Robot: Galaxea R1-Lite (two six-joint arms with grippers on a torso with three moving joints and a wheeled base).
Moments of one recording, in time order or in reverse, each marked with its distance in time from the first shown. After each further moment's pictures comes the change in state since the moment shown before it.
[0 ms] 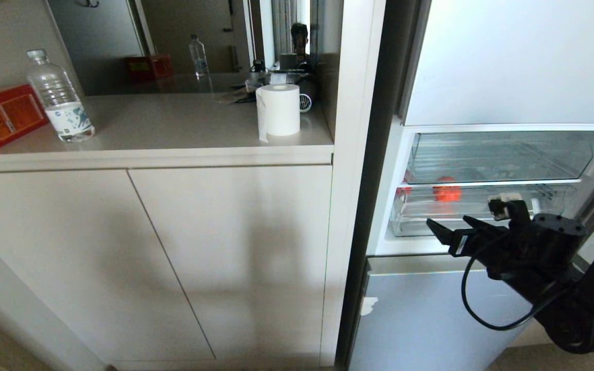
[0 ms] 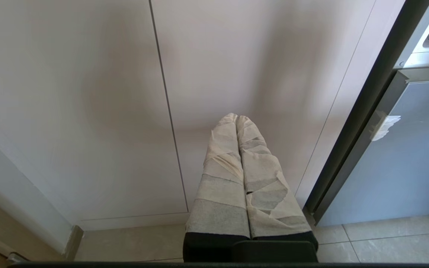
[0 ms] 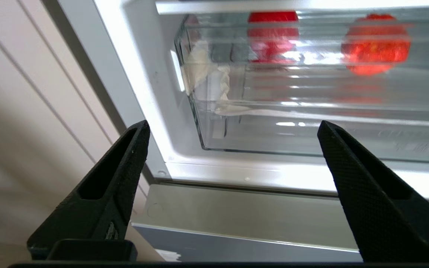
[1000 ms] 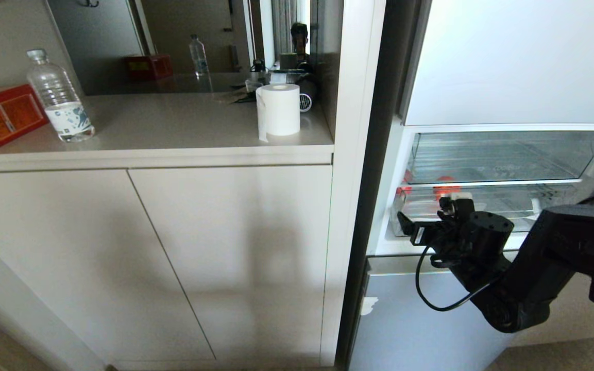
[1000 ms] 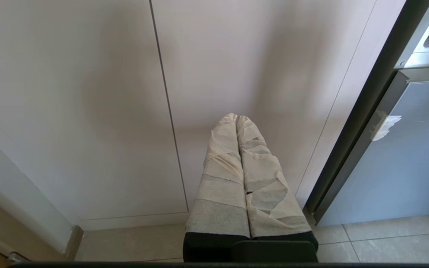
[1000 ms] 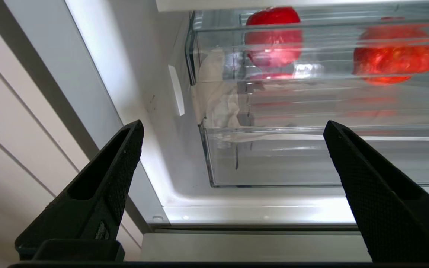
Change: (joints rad) left arm 0.000 0.000 0.000 0.000 0.000 0.000; right arm 0.131 0.200 -0.252 0.000 -0.250 -0.007
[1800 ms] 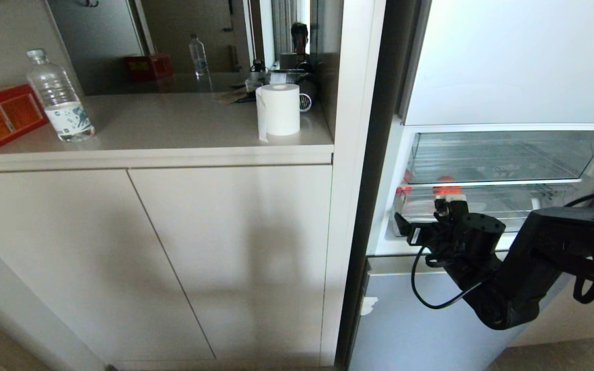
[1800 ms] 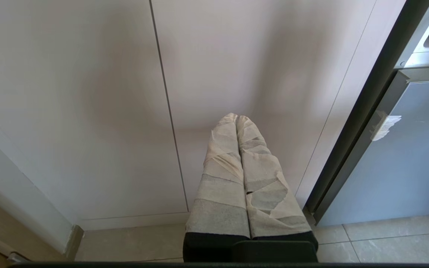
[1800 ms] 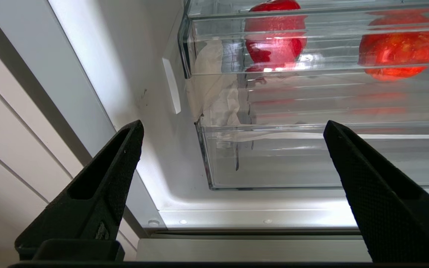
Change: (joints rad) left arm 0.000 0.000 0.000 0.000 0.000 0.000; right arm -0.001 0.047 -0.045 0.000 0.000 0.005
